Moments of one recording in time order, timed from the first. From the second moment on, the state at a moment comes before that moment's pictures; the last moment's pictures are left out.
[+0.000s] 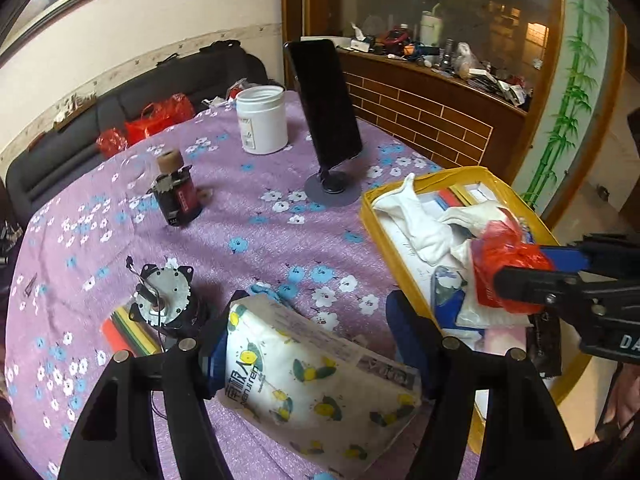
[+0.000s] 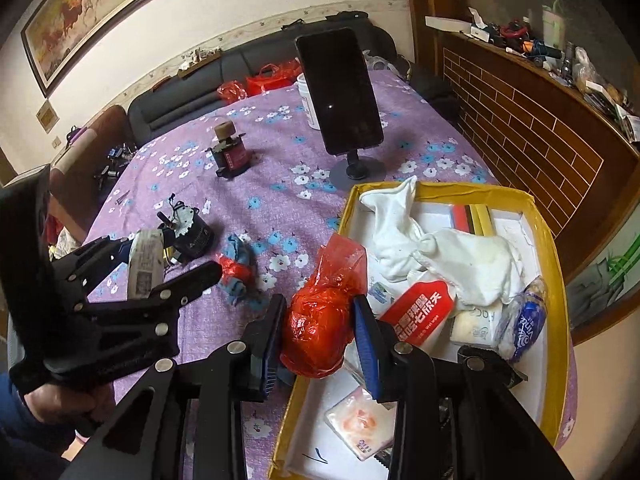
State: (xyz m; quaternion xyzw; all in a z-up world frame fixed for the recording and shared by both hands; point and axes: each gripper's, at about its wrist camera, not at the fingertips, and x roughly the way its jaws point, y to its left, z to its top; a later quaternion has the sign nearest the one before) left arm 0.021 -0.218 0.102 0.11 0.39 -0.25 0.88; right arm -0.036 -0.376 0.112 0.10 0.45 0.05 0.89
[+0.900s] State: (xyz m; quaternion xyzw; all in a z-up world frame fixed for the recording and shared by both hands) left arm -0.065 -0.363 0.076 0.25 0.35 -0.40 0.80; right arm -0.077 -0.476 0.073 0.13 0.48 -0.08 0.86
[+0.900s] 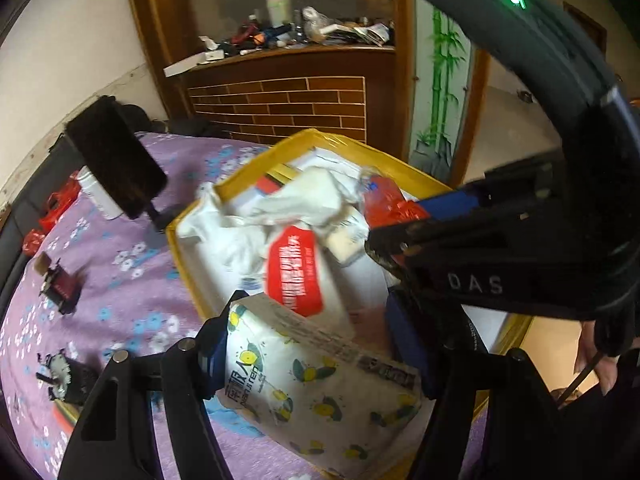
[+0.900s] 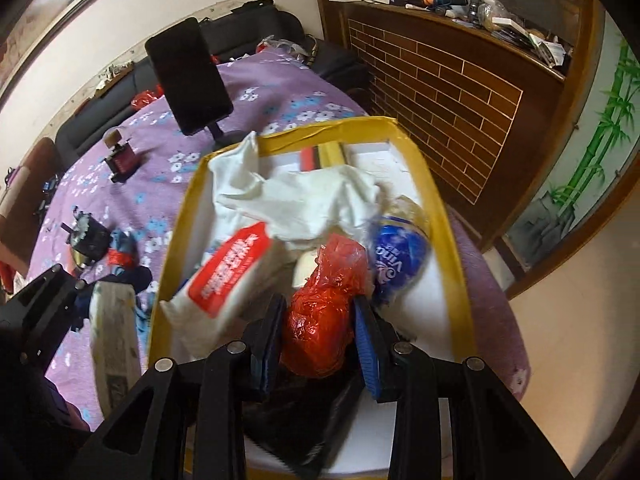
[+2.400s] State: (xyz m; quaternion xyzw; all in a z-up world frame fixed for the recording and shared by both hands) left arm -0.060 -0.367 0.068 0.26 0.35 -0.39 0.81; right arm -0.053 -0.474 0.094 0.08 0.44 -0.08 0.89
